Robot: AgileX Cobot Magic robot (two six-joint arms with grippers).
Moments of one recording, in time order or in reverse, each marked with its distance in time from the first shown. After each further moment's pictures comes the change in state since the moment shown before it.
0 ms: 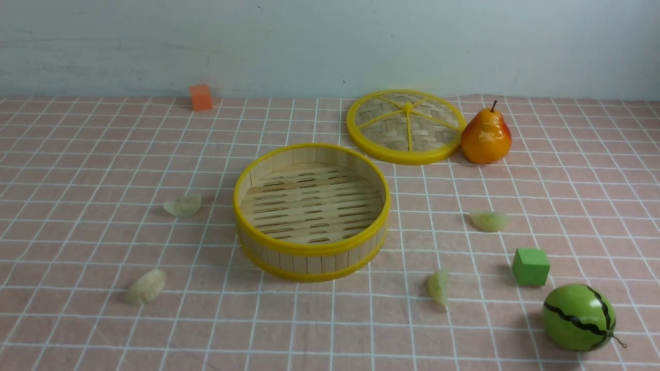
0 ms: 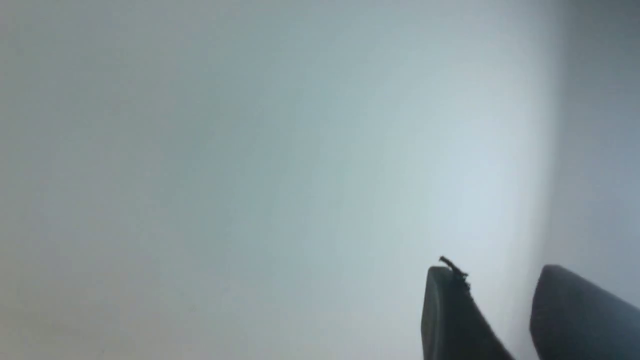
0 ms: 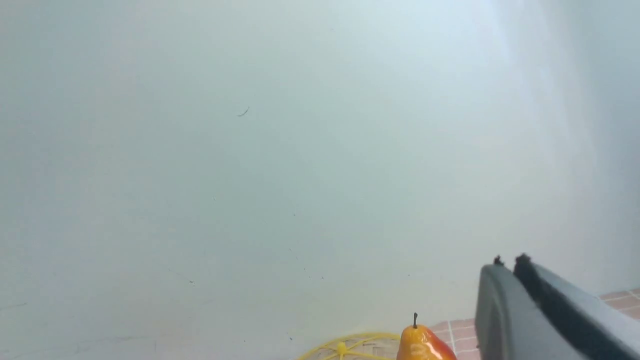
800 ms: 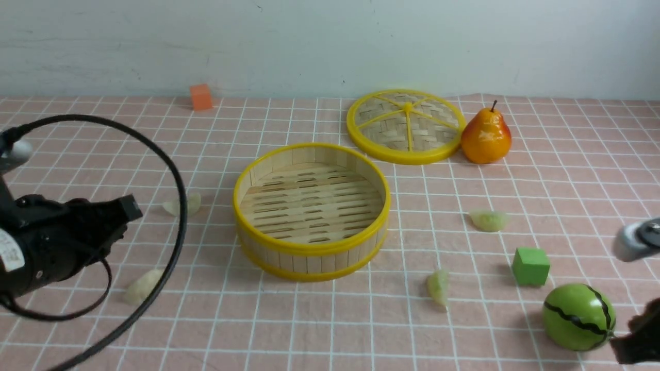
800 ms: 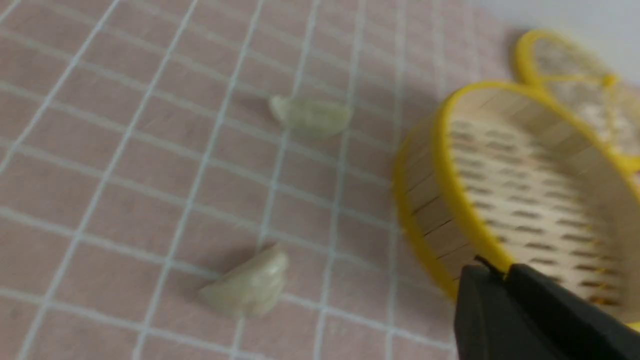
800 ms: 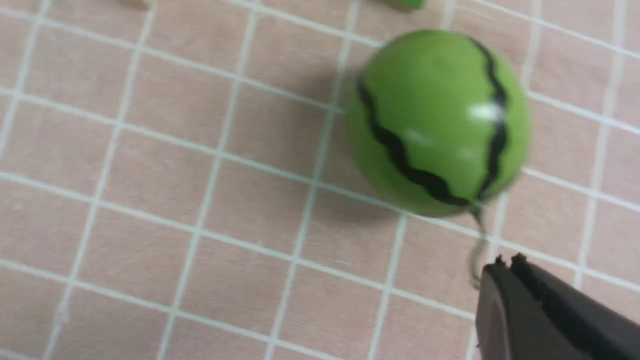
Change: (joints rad) right arm 0.182 1.029 -0.583 -0.125 0.954 -0.277; left arm -0.002 0.899 -0.359 0.022 0.528 -0.151
